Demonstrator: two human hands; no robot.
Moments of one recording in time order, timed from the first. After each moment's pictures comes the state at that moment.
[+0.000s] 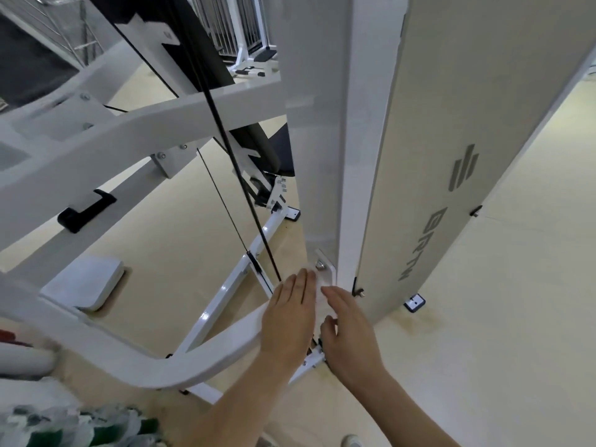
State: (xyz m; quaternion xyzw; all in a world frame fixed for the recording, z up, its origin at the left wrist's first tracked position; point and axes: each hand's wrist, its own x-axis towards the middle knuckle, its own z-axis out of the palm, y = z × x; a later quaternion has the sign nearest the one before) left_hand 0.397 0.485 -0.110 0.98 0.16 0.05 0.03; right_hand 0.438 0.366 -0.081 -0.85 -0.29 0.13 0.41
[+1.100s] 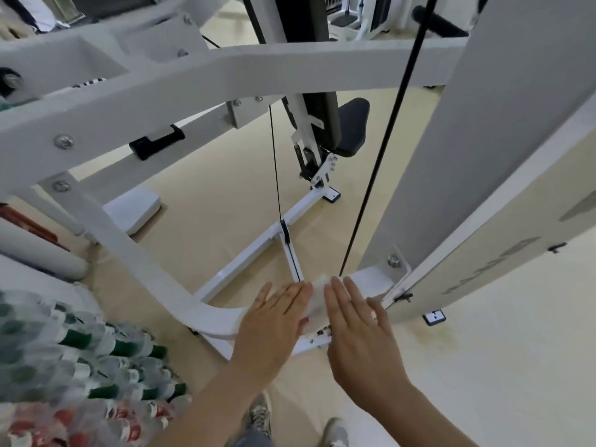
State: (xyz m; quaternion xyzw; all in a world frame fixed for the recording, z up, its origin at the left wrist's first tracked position) left_hand 0.294 0.533 -0.115 0.98 0.20 0.06 0.05; right_hand 0.403 0.396 -0.090 -0.84 -0.54 0.02 0.08
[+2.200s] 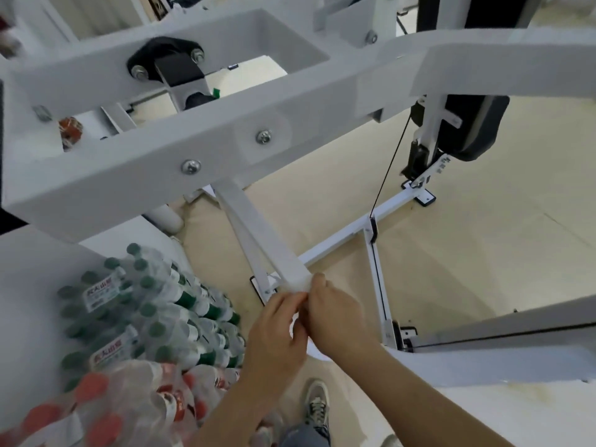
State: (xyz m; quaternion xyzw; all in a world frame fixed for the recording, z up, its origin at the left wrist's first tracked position) left_hand 0.135 0.663 -0.097 0.81 0.43 0.25 0.31; right_hand 0.258 0.651 -0.083 -0.79 -0.58 0.20 0.08
